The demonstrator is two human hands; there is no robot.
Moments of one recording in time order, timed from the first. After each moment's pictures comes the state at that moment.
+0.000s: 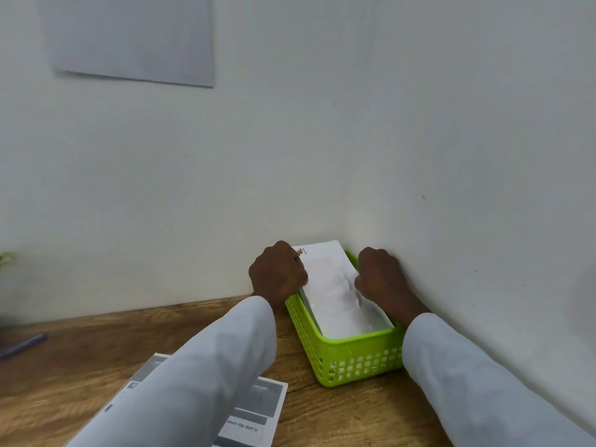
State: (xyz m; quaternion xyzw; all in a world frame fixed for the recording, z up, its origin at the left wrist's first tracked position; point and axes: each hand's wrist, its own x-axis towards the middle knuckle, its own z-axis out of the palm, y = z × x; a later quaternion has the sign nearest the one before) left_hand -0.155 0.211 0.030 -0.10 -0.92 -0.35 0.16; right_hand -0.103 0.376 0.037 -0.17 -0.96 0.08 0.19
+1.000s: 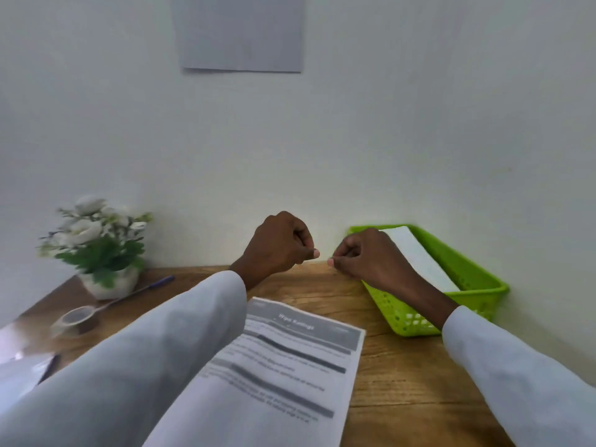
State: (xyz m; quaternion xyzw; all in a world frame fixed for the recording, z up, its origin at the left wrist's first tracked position) left_hand -0.084 0.065 0.060 -0.21 -0.91 -0.33 0.14; right_hand -0.059 0.249 0.038 0.10 -0.93 0.31 0.20
